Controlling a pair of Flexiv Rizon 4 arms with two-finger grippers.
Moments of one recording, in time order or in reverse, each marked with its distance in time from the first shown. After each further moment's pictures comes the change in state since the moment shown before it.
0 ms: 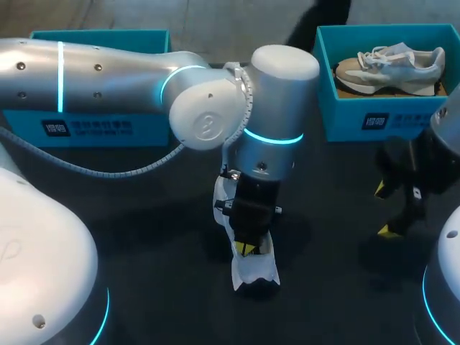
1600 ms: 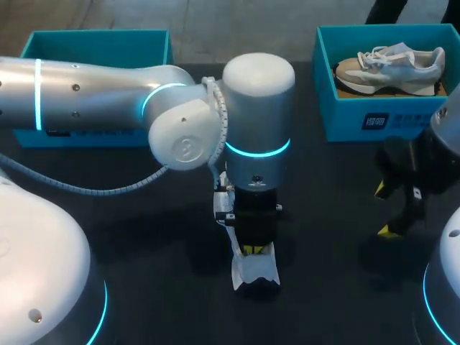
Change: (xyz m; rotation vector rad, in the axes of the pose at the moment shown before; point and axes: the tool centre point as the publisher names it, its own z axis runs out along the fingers) left arm -0.015 0.009 0.001 -0.123 -0.144 -0.211; right arm 0.000 0.000 0.000 0.000 0.000 0.000
